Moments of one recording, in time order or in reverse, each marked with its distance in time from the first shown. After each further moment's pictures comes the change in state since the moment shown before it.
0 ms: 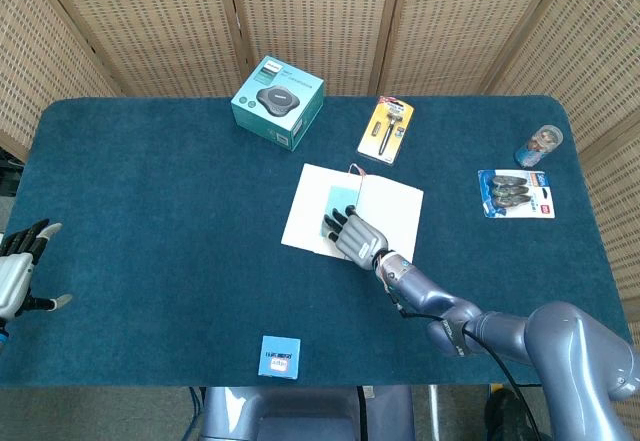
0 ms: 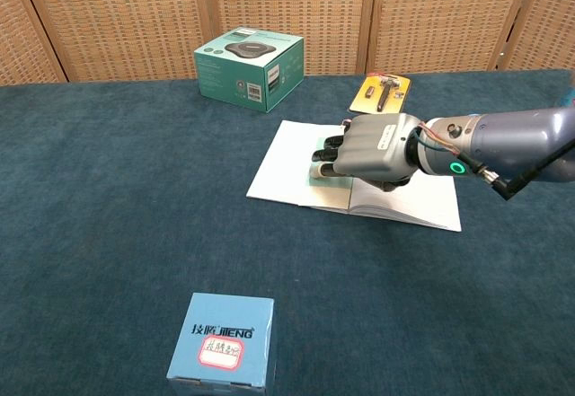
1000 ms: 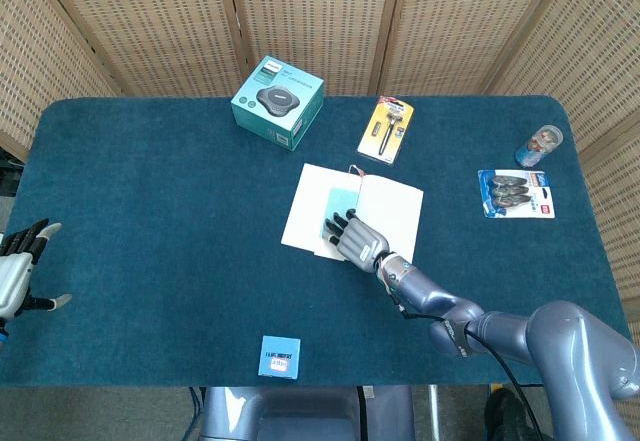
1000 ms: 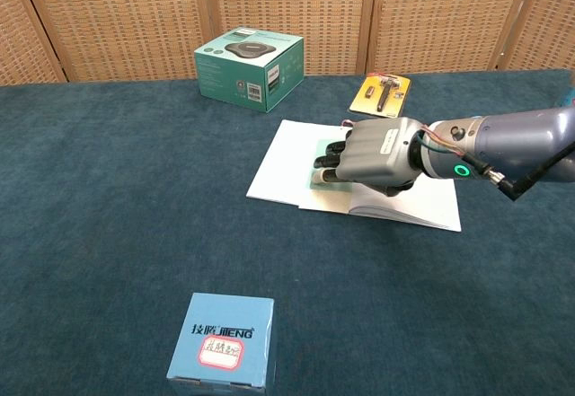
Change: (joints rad) left arm -0.001 0.001 -0.001 0.001 -0.001 -0.002 -0.003; right arm 0.006 0.014 -0.012 -0.014 -0.008 -0.022 0.012
